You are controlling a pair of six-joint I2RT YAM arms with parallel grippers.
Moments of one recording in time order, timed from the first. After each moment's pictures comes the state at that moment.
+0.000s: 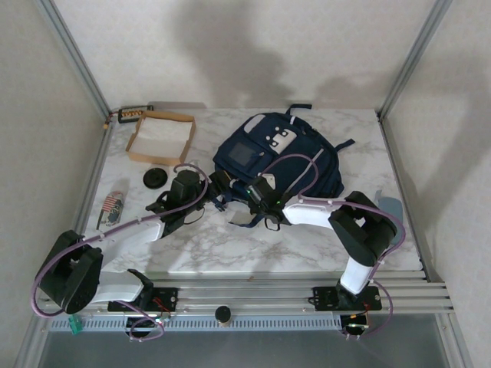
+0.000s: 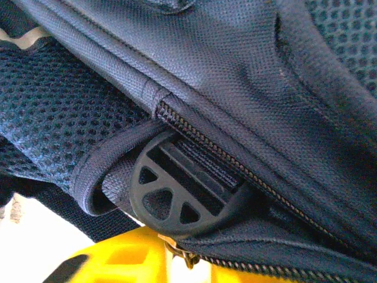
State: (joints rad) left arm -0.56 1.30 0.64 0.18 -0.01 -1.04; right arm 0.84 1.74 0.90 -0.10 0.26 0.67
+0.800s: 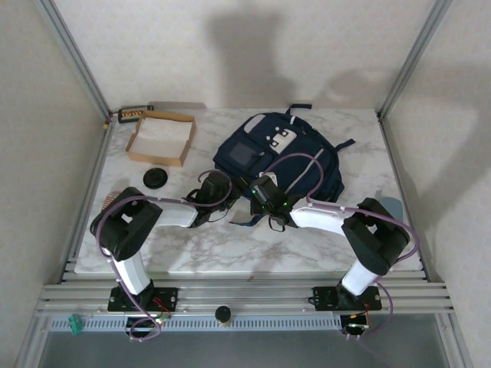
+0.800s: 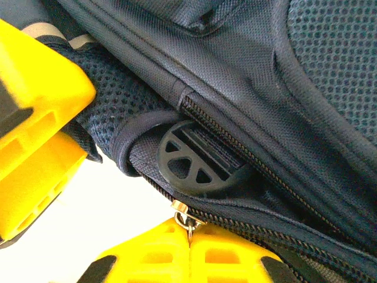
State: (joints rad) left arm -0.63 1.78 0.76 0.44 0.01 -1.36; right arm 0.84 1.64 0.87 -0.12 0.23 0.62
